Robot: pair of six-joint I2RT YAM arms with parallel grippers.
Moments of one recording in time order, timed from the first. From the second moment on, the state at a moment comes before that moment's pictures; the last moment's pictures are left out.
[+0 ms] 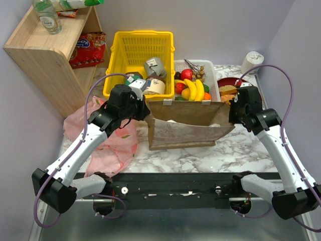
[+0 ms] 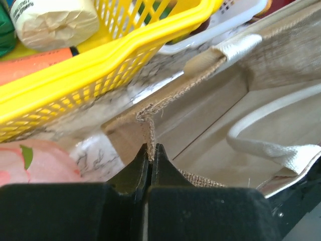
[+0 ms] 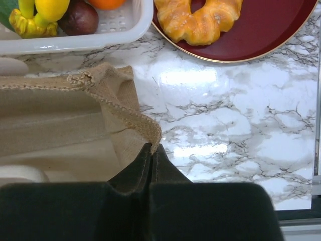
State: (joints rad) left arm -0.51 1.15 1.11 -0.50 0.20 -0.24; right arm 0.26 1.07 1.17 -0.92 0.24 0.20
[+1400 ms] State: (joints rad) left arm 0.00 1.81 2.32 -0.36 -0.67 0.28; right arm 0.26 0.96 1.19 -0.80 -0.18 0.20
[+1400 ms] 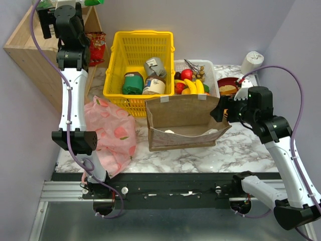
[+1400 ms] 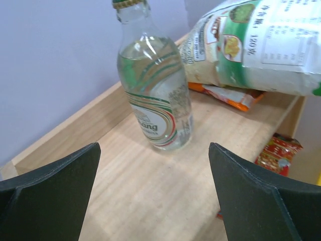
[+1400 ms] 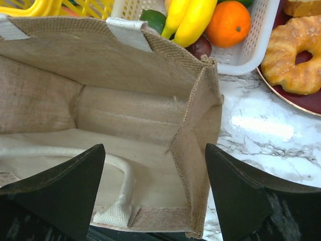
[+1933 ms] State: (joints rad) left arm 0.09 1.93 2.40 -0.27 -0.61 0.27; right arm 0.26 0.93 1.23 -0.81 -0.23 0.23
